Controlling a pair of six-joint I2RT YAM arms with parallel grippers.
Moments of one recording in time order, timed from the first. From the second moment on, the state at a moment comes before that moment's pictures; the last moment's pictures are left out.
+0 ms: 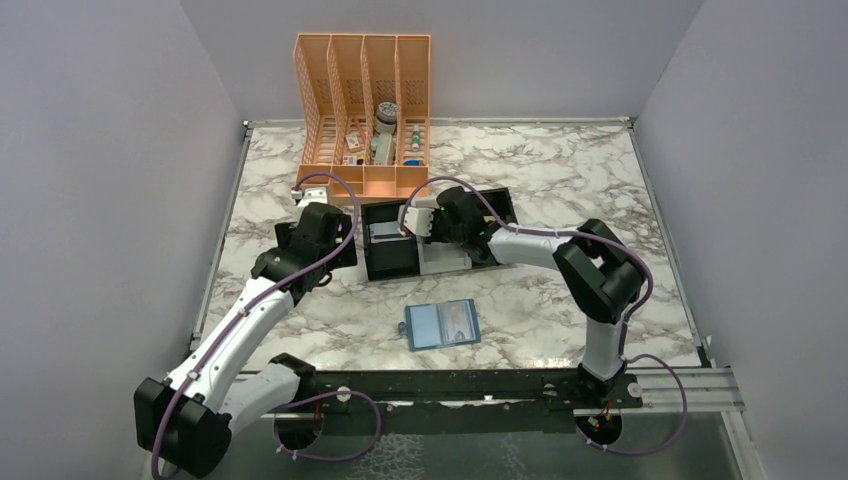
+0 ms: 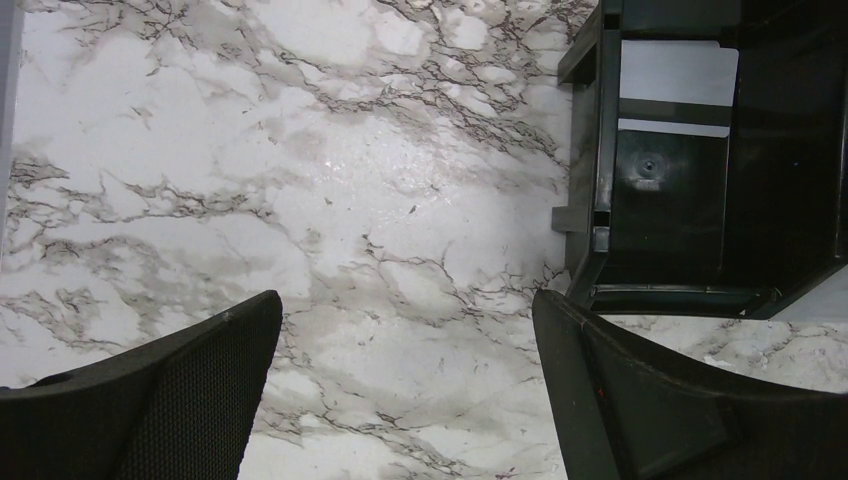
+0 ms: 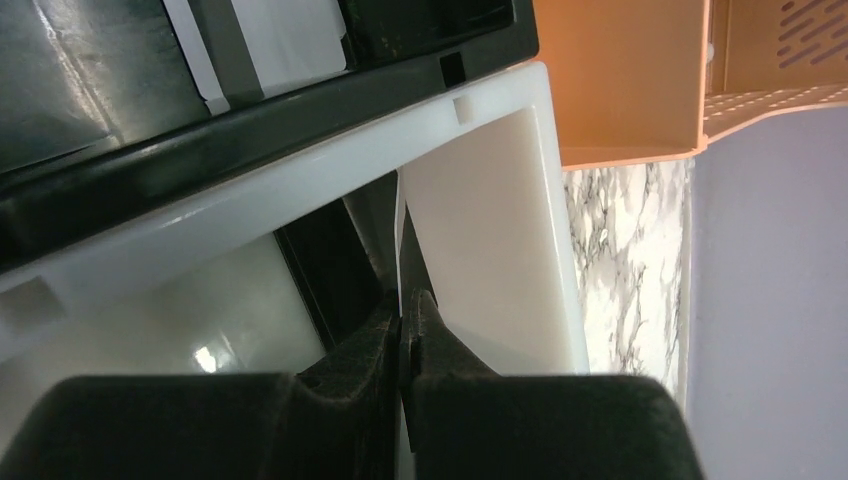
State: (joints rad) left arm -0.42 0.99 0.83 -0.69 -0.42 -0.41; right arm 0.75 1.90 1.11 0.18 0.05 -0.91
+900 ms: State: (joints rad) left arm -0.41 1.00 0.83 -0.69 -0.44 -0.41; right arm 0.75 1.95 1.15 0.12 0.04 -0.94
